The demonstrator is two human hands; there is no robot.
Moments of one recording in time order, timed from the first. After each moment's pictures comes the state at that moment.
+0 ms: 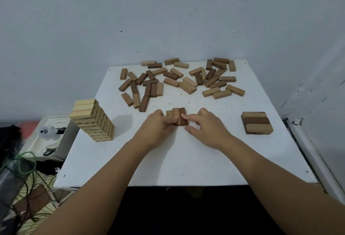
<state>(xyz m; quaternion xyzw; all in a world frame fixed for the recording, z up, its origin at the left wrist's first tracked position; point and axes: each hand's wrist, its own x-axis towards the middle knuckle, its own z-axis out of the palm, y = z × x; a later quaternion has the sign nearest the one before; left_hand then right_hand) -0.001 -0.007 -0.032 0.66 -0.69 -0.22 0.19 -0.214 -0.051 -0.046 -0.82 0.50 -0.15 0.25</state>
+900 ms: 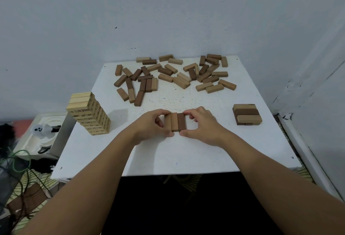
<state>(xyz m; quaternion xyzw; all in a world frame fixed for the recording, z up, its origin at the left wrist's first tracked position) 0.003 0.004 -0.020 0.67 -0.57 -0.43 0.19 -0.230 -0.032 -0.050 -0.79 0.50 -0.15 0.33</state>
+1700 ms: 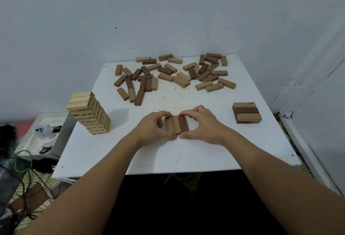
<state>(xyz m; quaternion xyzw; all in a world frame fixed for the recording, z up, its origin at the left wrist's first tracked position) -0.003 0.014 -0.034 0.65 -0.63 -0.36 0.23 -0.234 -0.029 -0.040 -0.79 0.48 -0.13 0.36</state>
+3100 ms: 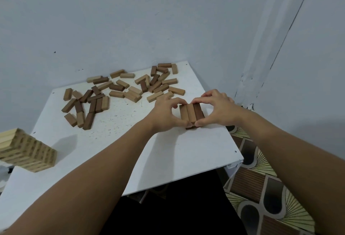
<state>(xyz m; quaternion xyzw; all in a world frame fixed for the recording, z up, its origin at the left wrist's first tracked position) -0.188 -0.078 -0.007 0.54 -0.76 -0.30 0.17 -0.426 -0.065 0.006 -0.76 0.58 -0.12 0.26</state>
